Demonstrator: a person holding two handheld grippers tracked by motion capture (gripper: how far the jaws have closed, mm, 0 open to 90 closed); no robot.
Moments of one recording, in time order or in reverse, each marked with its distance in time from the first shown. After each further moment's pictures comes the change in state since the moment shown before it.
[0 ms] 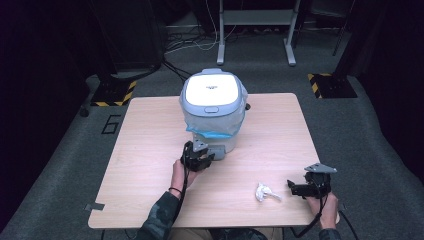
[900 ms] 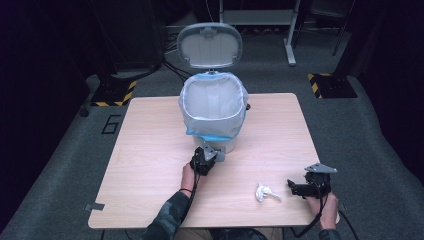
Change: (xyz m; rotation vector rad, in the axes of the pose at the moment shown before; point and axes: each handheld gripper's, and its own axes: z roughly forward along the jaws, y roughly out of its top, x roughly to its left) left arm -0.012 -0.023 0.042 -0.048 0.102 0.060; right arm 0.000 0.000 -0.001 -0.002 0.001 0.000
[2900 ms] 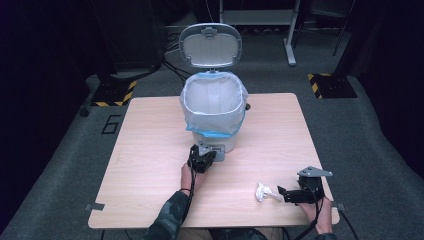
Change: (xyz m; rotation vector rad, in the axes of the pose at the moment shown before) left arm 0.011 0.000 0.001 -0.001 -0.065 -0.096; right arm 0.046 0.012 -0.028 -0.012 0.145 -0.025
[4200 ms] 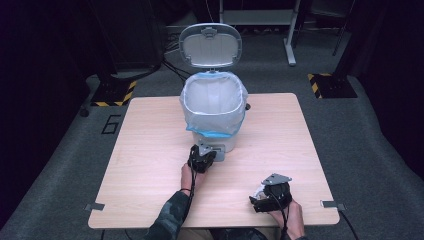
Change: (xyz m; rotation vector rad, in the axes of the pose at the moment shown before) left arm 0.000 0.000 0.000 0.005 -0.001 -0.003; right arm 0.080 0.006 0.040 0.097 0.036 -0.132
